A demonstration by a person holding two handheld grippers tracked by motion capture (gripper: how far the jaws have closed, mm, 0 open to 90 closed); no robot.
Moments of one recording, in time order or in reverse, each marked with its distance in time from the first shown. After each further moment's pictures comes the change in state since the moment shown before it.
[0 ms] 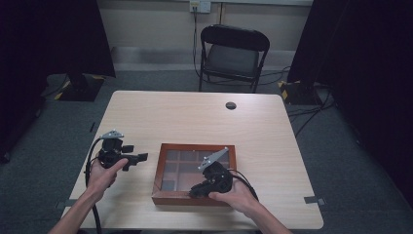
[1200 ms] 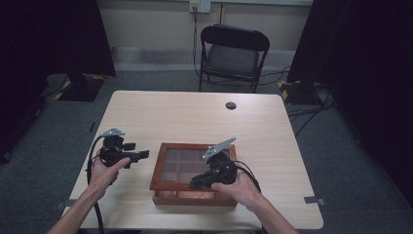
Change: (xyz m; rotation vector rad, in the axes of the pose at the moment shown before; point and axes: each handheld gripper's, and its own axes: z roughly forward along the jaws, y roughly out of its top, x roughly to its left) left arm 0.000 0.006 0.000 -0.025 -0.010 -0.018; right arm 0.002 0.019 -0.031 -0.084 0.021 0.013
